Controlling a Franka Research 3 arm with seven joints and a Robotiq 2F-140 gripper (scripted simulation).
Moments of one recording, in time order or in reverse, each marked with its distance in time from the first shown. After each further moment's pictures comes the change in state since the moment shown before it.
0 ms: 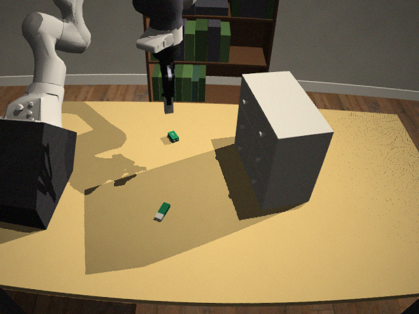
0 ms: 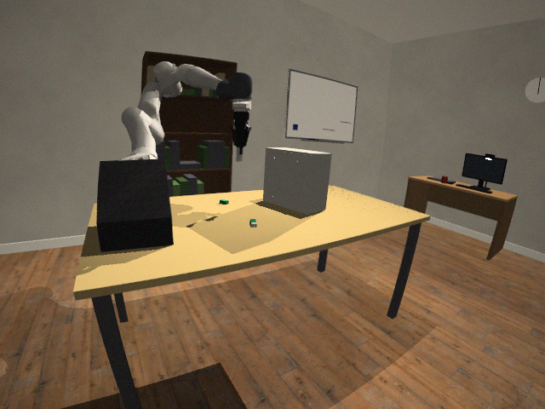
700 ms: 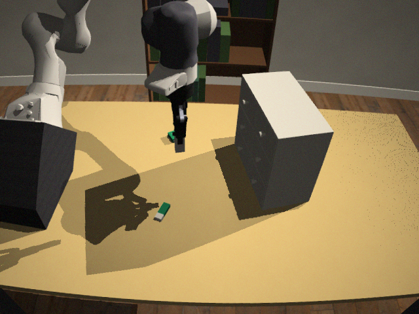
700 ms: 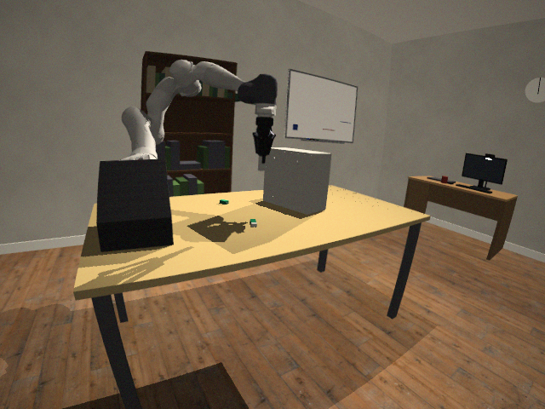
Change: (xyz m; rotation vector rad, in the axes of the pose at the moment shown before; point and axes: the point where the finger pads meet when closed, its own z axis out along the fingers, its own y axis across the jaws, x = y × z) arm -0.008 -0.148 0.026 -0.018 0.001 0.033
